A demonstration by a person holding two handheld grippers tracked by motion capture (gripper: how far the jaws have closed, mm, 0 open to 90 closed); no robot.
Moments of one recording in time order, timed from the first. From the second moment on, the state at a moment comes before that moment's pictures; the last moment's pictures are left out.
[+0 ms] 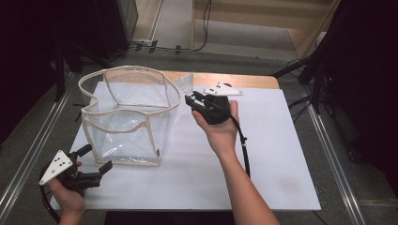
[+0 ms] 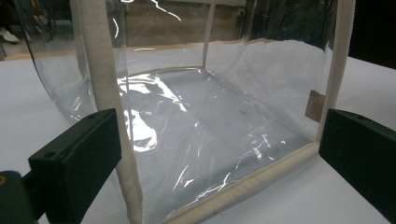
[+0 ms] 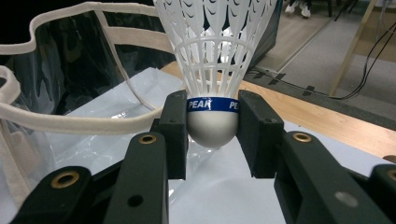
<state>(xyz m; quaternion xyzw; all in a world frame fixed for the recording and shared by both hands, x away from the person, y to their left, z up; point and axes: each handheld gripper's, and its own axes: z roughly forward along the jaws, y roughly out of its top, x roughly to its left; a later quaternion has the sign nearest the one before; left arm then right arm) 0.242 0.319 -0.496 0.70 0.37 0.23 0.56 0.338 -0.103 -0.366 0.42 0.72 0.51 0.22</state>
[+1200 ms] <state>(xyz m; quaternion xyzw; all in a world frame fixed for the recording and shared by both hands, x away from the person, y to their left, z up) 0.242 0.320 -0.496 0.70 0.37 0.23 0.57 0.336 -0.073 -0.353 0.38 0.73 0.53 0.21</state>
